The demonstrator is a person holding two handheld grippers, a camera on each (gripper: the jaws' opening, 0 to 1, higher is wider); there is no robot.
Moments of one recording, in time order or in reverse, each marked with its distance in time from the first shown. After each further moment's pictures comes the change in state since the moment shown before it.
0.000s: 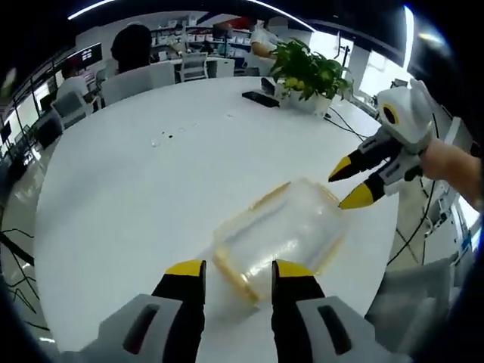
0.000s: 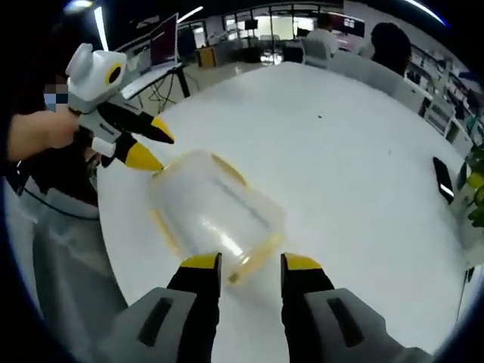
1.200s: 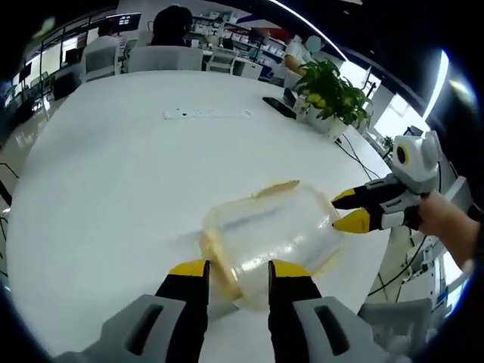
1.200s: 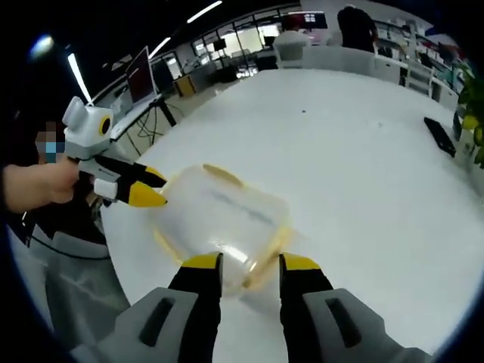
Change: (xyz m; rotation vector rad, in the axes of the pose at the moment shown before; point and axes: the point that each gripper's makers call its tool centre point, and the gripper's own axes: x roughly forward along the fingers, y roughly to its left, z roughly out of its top) left arm 0.016 -0.009 -0.017 -0.248 -0.023 -0.056; right arm 0.011 0.006 -0.005 0.211 -0.096 0.029
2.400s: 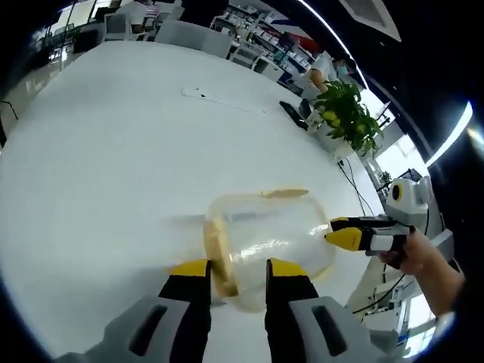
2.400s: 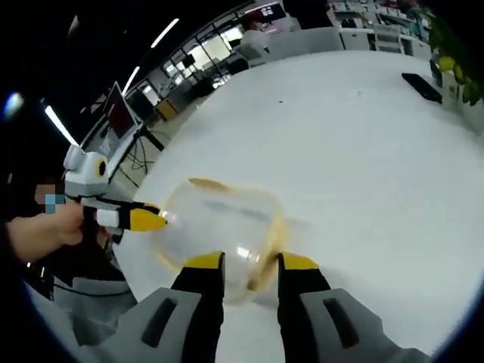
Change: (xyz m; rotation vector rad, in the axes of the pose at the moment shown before) left arm 0.004 0.000 -0.008 -0.246 0.033 -0.073; right arm 0.001 0.007 -0.003 0.270 -0.024 0.023
